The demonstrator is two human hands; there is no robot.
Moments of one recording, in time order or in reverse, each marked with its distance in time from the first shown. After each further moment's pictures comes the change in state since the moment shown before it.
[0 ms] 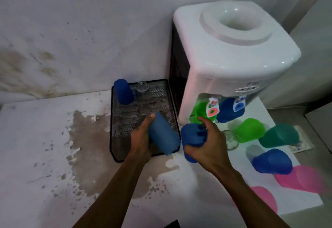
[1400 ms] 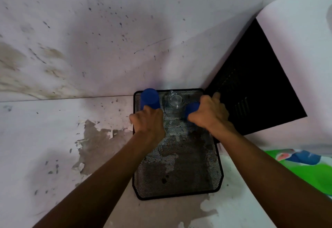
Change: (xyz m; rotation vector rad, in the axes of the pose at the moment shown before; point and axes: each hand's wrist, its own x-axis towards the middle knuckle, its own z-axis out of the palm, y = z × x) left_hand 0.148 0.118 -0.024 2.093 0.092 0.399; right_hand 0.216 -0.088 0.136 -0.695 -0.233 0.220
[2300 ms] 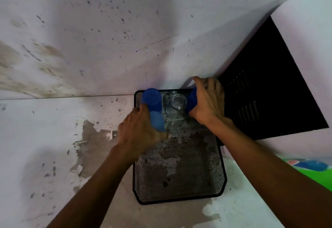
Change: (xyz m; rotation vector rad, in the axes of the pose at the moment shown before) left_hand -0.008 -0.039 0.009 -0.498 0.077 0.009; right_hand 0.039 -0.006 0.020 -0.070 0.271 -0.323
